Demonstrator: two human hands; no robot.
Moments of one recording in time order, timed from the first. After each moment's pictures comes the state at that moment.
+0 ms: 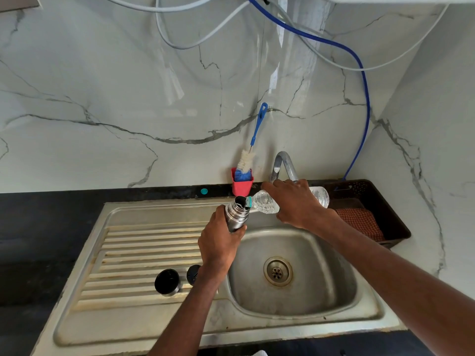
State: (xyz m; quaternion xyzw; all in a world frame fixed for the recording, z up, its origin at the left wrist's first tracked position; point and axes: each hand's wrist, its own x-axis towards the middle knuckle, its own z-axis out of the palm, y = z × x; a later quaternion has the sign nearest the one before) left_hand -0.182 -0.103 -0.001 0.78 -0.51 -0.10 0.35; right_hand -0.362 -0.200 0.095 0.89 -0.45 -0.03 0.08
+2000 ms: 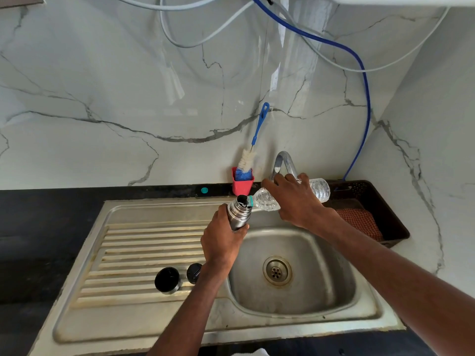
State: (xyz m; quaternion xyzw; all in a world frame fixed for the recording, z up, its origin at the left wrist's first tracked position) left_hand -0.186 -0.104 -0.002 0.78 -0.50 -0.11 0.36; right_hand -0.358 -0.193 0.104 0.88 -0.46 -0.05 0.10
